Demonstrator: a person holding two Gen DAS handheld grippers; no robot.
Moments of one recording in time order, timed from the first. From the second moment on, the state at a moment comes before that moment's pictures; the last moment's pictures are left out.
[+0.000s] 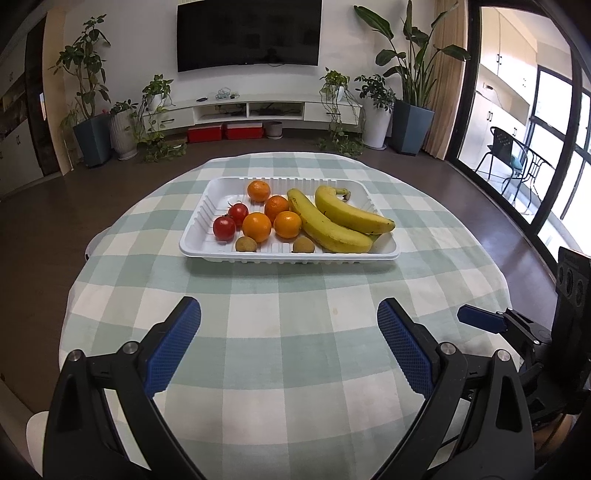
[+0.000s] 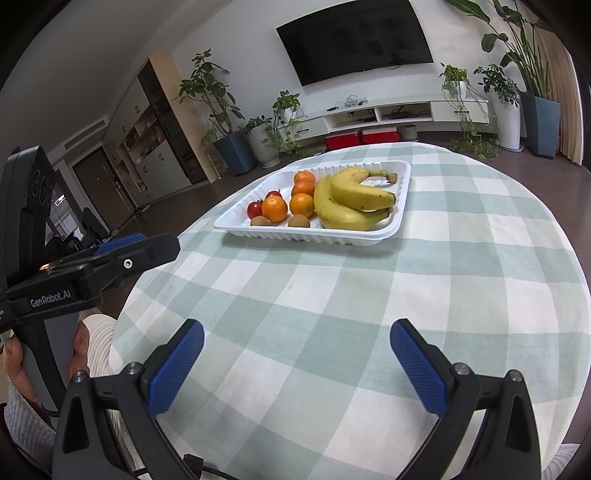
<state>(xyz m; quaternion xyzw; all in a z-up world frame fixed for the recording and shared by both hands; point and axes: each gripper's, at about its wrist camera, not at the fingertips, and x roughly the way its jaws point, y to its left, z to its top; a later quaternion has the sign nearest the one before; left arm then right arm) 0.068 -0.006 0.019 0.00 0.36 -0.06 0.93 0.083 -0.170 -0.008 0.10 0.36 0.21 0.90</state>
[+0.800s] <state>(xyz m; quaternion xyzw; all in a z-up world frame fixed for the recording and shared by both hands) 0.063 -0.026 0.012 0.05 0.37 -0.05 0.93 0.082 -0.167 -0.006 0.10 0.36 0.21 0.90</state>
